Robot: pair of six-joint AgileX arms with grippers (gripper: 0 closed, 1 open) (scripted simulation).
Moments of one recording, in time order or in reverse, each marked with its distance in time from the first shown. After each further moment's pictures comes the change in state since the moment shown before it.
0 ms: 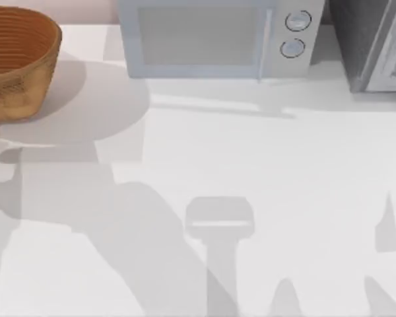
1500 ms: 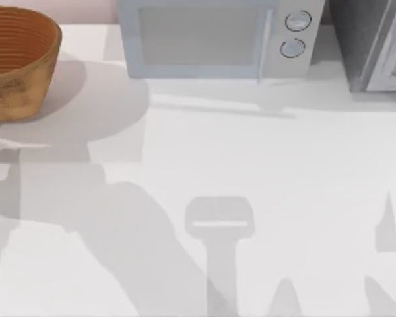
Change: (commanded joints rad) left arm 0.005 0.010 -0.018 0.031 0.002 -0.001; right arm 0.000 0.000 0.000 0.000 0.000 0.000
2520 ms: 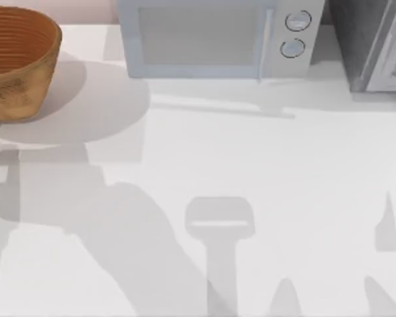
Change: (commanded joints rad) left arm 0.013 -0.009 -0.002 -0.022 0.000 0.002; right arm 0.000 0.000 0.000 0.000 0.000 0.000
